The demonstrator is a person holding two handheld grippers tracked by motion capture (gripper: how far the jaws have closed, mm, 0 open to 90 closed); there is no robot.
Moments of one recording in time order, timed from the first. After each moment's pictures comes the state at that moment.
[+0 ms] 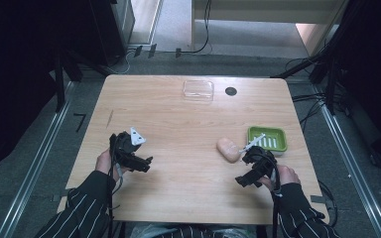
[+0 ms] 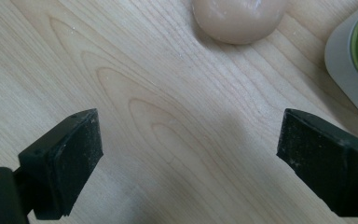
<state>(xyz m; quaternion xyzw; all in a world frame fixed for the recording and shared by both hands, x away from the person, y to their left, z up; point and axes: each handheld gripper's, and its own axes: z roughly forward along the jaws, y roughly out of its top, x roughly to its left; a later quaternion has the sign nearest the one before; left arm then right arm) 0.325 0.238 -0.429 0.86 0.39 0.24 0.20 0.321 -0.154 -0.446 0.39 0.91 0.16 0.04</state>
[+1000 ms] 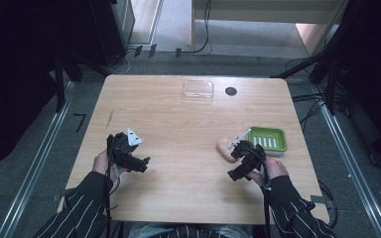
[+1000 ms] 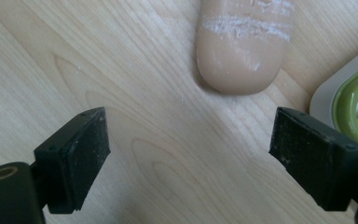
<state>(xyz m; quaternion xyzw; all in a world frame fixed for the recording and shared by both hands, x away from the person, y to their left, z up) 0.325 0.247 -0.431 0.86 0.40 0.24 0.20 0.333 -0.123 -0.435 0.37 0.92 0.14 0.08</state>
